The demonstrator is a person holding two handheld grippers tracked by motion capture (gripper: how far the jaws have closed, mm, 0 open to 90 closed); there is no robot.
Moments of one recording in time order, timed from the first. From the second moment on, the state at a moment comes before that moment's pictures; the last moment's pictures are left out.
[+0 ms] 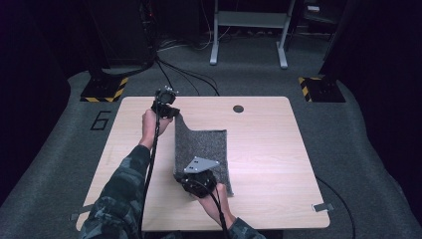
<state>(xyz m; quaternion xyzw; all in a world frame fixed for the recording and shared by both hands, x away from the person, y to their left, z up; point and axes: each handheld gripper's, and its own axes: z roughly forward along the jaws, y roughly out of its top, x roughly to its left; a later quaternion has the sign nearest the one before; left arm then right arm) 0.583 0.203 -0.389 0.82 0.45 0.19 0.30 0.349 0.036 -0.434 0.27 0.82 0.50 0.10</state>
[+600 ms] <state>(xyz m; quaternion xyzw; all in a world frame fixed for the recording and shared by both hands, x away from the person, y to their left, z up) 0.589 0.131 -0.408 0.84 0.41 0.17 0.30 0.340 -0.023 -0.460 0.32 0.82 0.46 0.11</state>
